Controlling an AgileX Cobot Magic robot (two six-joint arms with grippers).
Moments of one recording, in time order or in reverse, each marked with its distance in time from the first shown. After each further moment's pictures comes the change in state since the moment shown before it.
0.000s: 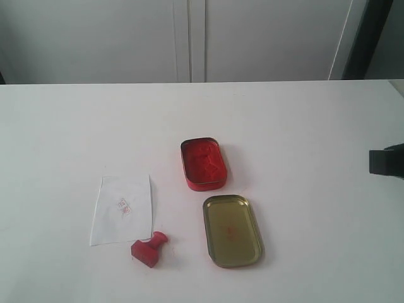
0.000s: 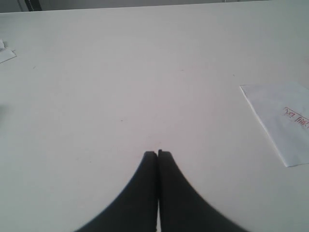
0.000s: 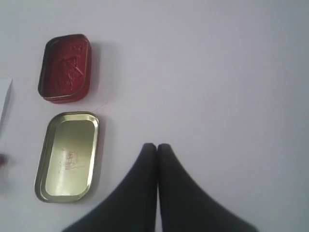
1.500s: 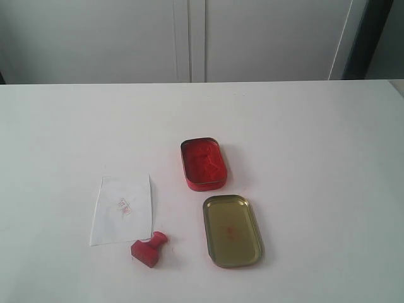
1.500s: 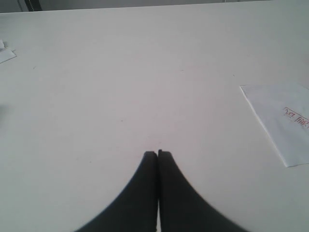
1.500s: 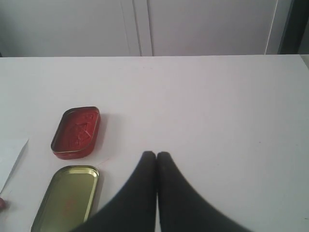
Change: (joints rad) left arm 0.000 0.000 0.000 0.000 0.000 0.000; right arm 0.000 -0.436 0.164 -0.070 -0.069 0.000
